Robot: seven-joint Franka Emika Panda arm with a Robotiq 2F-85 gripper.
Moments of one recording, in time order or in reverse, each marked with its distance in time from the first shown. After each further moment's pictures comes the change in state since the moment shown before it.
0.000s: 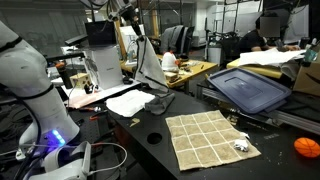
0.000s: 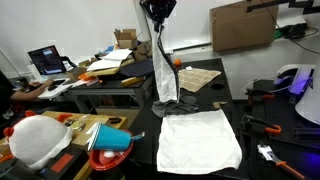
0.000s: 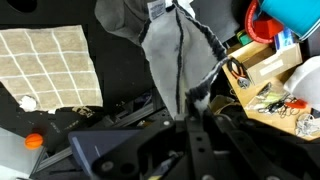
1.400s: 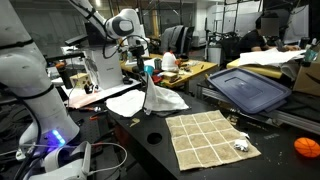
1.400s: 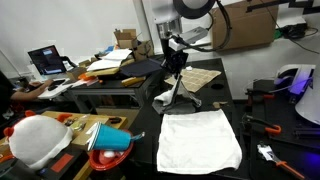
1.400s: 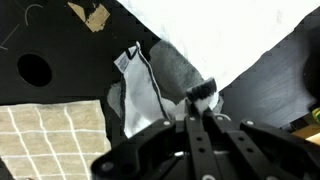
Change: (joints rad) arm 0.025 0.325 -0.059 -0.111 -0.032 0.122 0.055
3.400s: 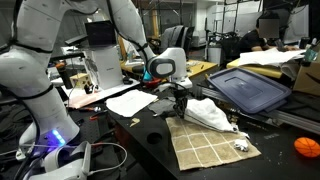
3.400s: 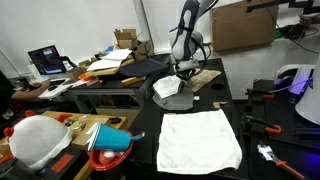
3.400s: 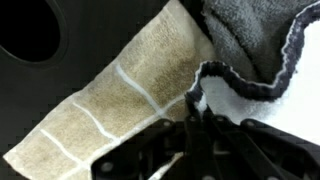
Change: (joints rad) arm -0.056 0.662 -0.458 0.351 0.184 0.279 0.036
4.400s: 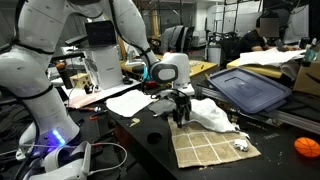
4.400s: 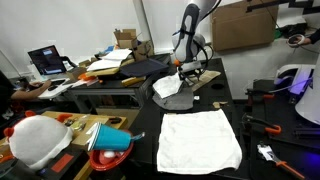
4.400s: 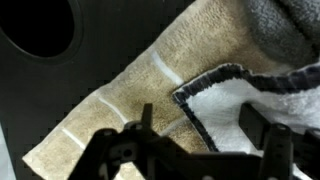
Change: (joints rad) arm -0.031 0.062 -0.021 0.031 0.000 -0.011 0.031
